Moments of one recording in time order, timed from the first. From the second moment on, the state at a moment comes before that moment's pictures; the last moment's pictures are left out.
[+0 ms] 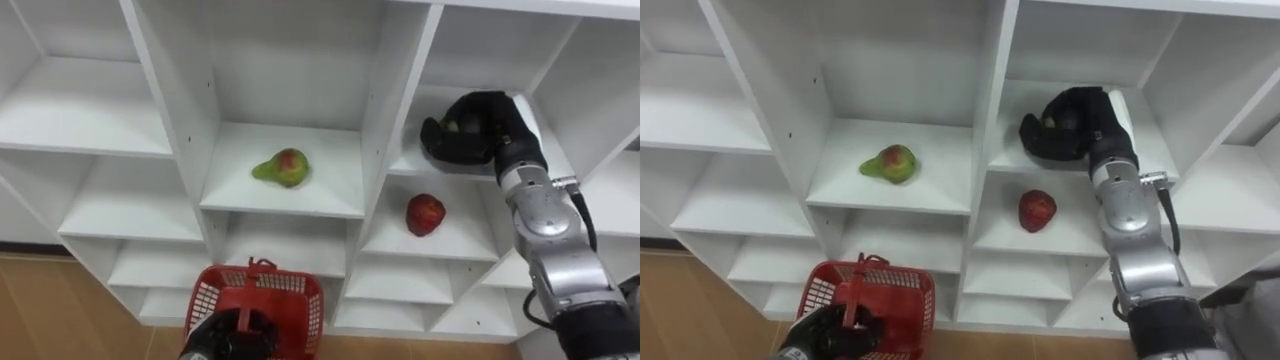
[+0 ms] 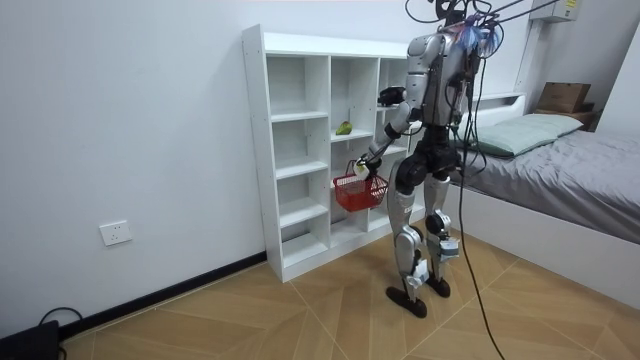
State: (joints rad) left arm 0.04 0.19 -0.16 0.75 -0.20 0.10 -0.14; right arm -0.26 -0.34 0.06 0.35 -0.01 0.01 -0.09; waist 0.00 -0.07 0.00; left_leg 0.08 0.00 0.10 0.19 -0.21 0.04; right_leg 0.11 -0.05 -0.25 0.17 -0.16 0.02
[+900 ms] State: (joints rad) left arm 0.04 0.18 -0.19 0.62 -0.21 0.09 -0.17; right arm -0.09 -0.30 0.08 0.05 0.00 0.02 -0.08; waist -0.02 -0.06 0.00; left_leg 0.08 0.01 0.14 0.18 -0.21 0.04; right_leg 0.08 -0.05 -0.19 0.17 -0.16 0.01
